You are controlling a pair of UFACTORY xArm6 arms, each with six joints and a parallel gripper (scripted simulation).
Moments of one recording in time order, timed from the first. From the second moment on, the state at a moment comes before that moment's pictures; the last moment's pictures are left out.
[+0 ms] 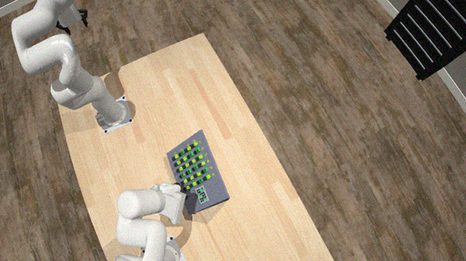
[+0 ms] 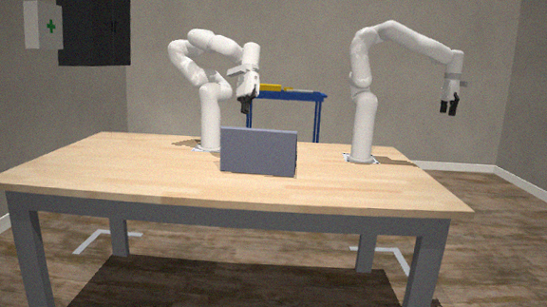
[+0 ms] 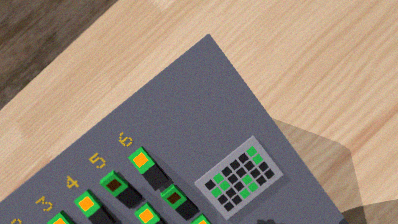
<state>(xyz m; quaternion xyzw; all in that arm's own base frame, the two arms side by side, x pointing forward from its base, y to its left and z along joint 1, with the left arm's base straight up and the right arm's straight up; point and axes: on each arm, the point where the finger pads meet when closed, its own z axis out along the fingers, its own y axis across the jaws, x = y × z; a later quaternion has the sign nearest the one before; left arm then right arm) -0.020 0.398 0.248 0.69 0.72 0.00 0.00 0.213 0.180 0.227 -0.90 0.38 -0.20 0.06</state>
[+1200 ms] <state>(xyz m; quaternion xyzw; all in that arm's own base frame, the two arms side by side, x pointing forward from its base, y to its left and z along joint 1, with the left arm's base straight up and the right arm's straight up) -0.020 0.398 0.248 0.69 0.72 0.00 0.00 0.247 0.223 0.269 -0.74 0.63 -0.20 0.14</state>
